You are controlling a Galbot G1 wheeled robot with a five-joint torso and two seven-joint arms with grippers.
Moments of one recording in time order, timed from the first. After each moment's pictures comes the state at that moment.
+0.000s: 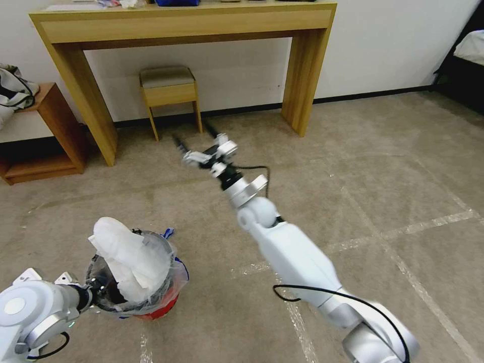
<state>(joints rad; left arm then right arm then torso) 1.50 -0.95 -0.85 -2.11 -1.92 0.54 -1.24 -0.49 1.43 -0.08 1.30 0.58 0.49 -0.21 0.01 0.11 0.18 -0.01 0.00</state>
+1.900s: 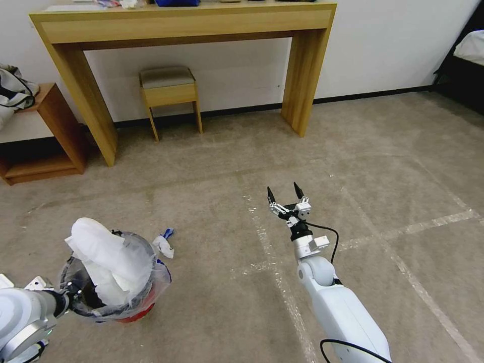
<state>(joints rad) 1.57 -0.94 -0.95 -2.13 -1.89 0.53 -1.23 -0.90 1.37 0.22 1.27 0.41 0.57 -0.16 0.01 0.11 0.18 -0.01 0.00</state>
